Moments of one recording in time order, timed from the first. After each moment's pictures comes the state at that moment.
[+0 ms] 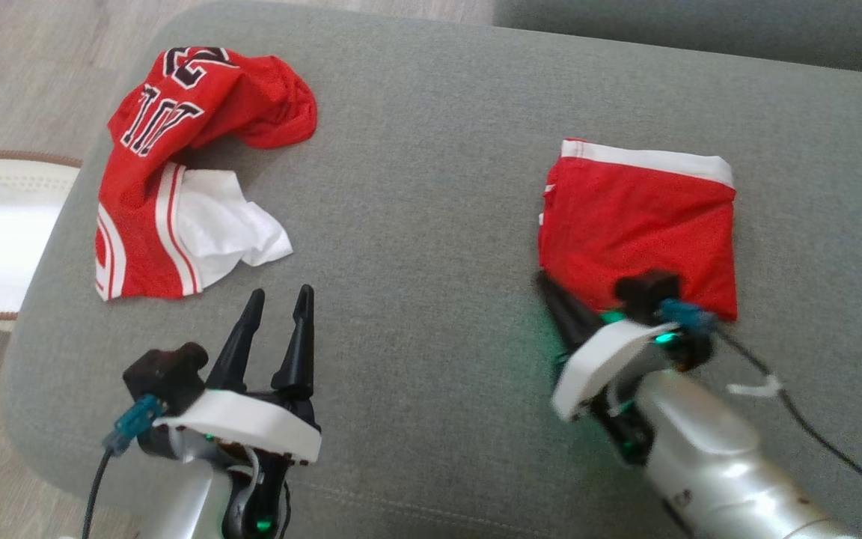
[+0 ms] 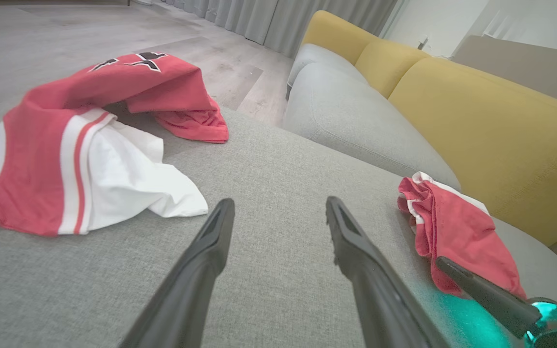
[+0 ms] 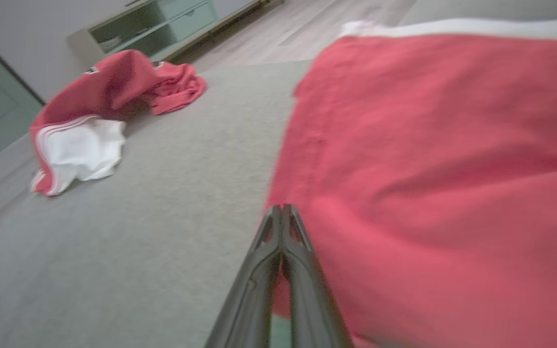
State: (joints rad) left arm -0.12 0.08 -0.31 0.26 -0.51 -0.02 -0.25; right arm -0.59 -0.12 0.71 0.95 0.65 0.13 -0.25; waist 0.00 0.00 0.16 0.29
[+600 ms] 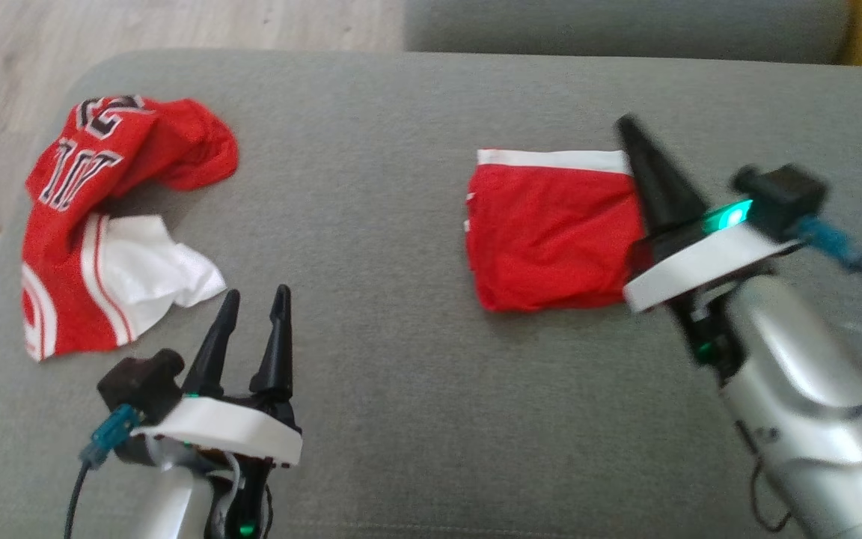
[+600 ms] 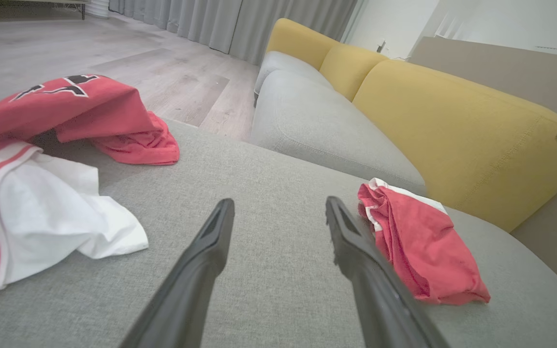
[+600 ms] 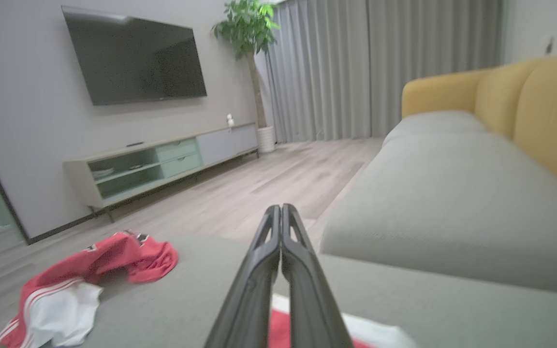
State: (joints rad) left arm -0.09 0.09 -0.27 0.21 -0.48 -0.02 -0.25; right arm -0.56 -0.22 0.48 0.49 0.51 0.13 -0.25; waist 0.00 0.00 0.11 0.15
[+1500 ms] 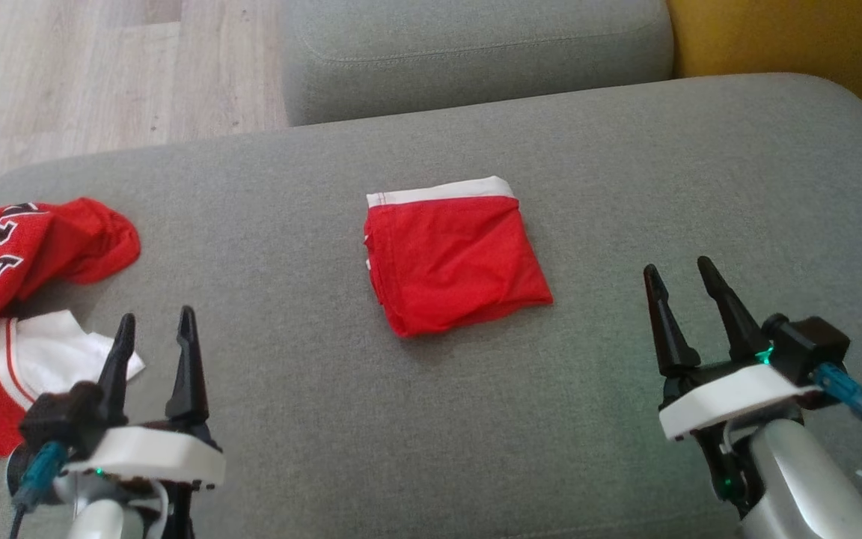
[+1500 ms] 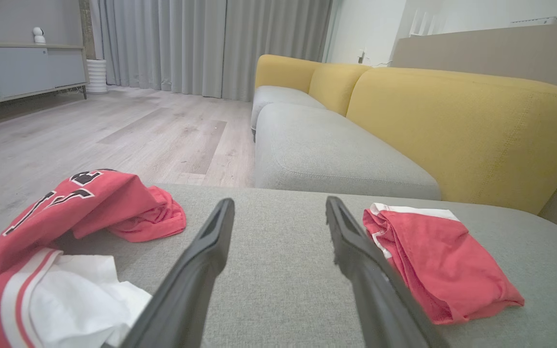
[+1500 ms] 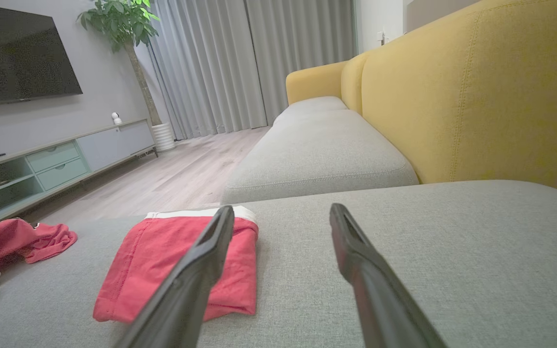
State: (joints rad) left arm 0.01 0.14 -0.10 0.14 -0.31 0.04 -0.25; right arm -0.20 -0.17 0.24 0.40 0.36 0.13 -0.26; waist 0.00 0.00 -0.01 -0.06
